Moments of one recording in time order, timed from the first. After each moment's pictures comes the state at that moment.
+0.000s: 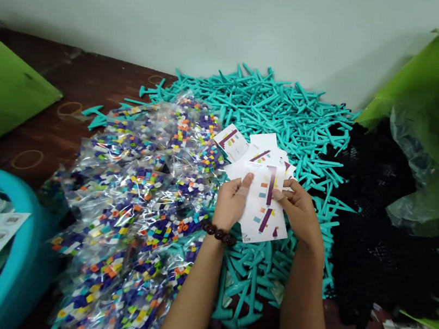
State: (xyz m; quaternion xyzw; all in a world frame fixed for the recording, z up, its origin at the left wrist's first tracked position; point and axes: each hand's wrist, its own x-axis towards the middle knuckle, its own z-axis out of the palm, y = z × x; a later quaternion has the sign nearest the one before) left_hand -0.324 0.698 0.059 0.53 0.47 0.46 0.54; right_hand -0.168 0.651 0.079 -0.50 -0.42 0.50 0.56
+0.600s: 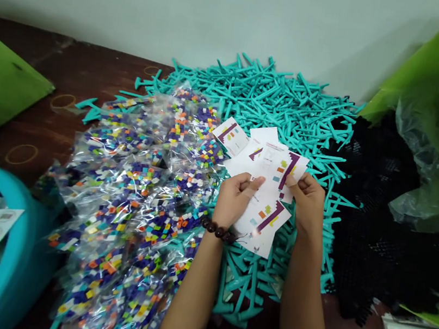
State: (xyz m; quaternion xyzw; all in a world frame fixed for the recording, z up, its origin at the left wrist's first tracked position) left_hand -0.322 0.696 0.065 0.60 0.45 0.45 0.49; right_hand -0.166 0.662 0.076 -0.52 -0.37 0.38 0.67
